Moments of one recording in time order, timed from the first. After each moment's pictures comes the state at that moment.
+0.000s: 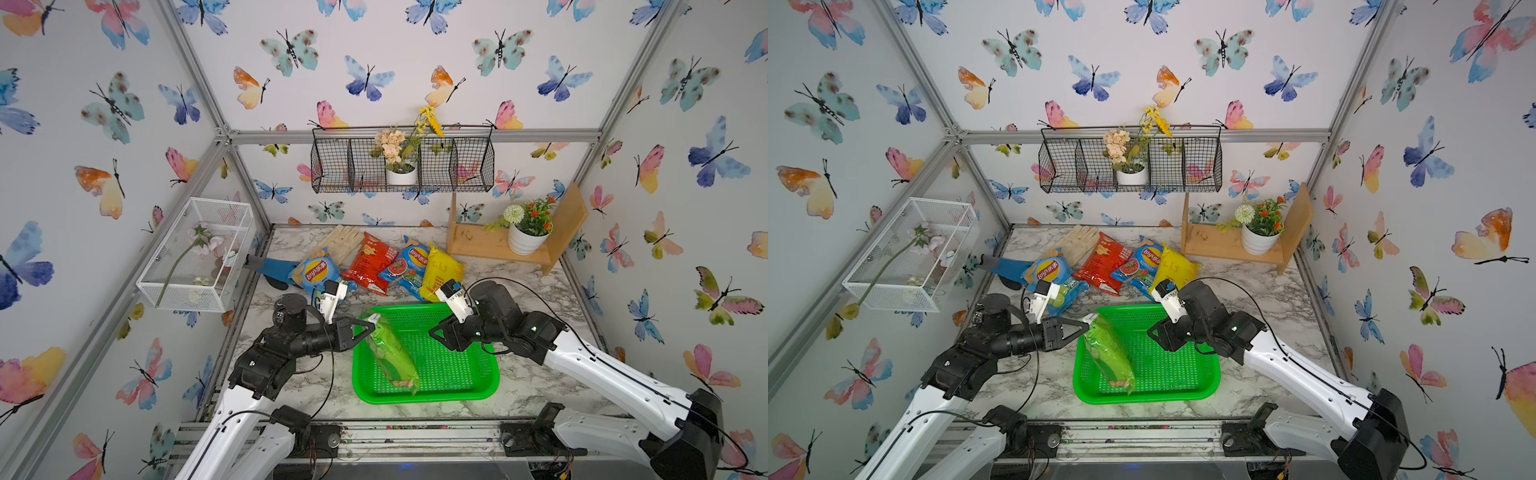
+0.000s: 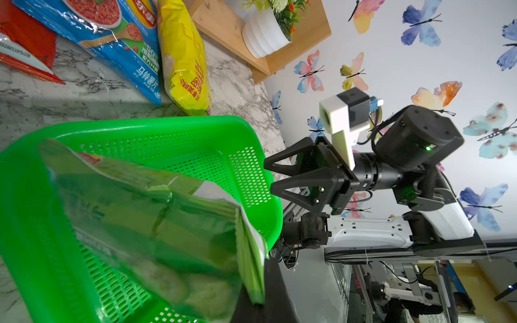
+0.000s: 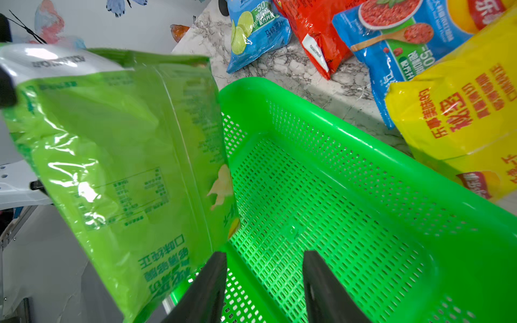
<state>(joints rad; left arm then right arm) -0.38 0.68 0.76 -0.55 0.74 -0.66 0.82 1.14 0.92 -0.53 -0.29 0.26</state>
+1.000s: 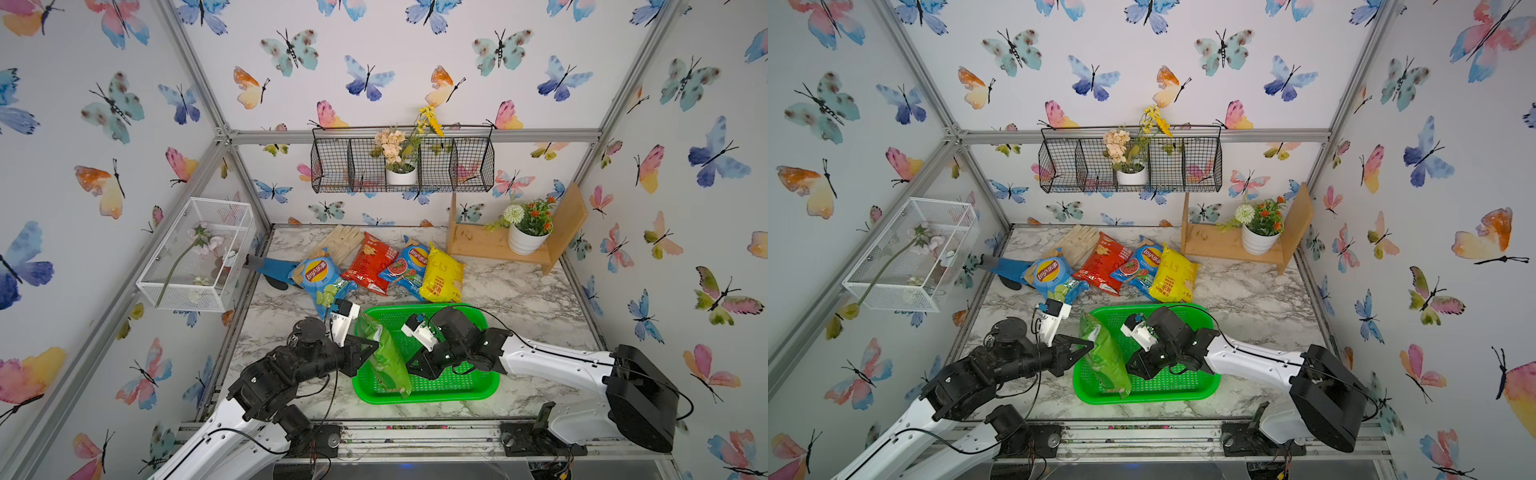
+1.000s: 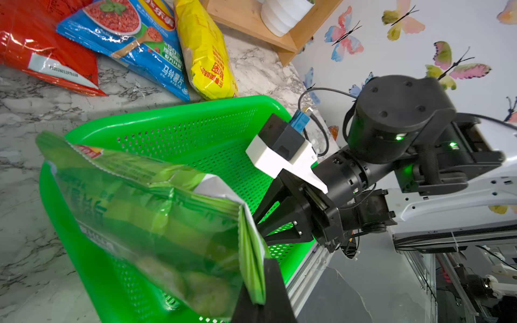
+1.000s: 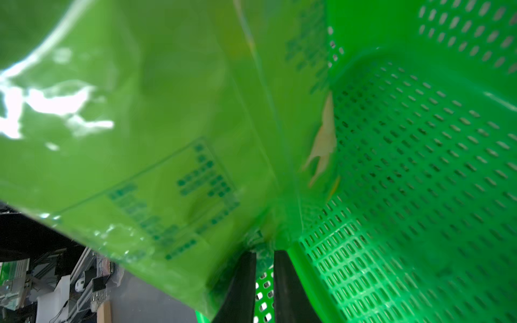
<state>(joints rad) -0.77 0.59 0.69 -0.62 0.27 -0.59 1.00 1.40 0.76 -0.18 -0.52 0.39</state>
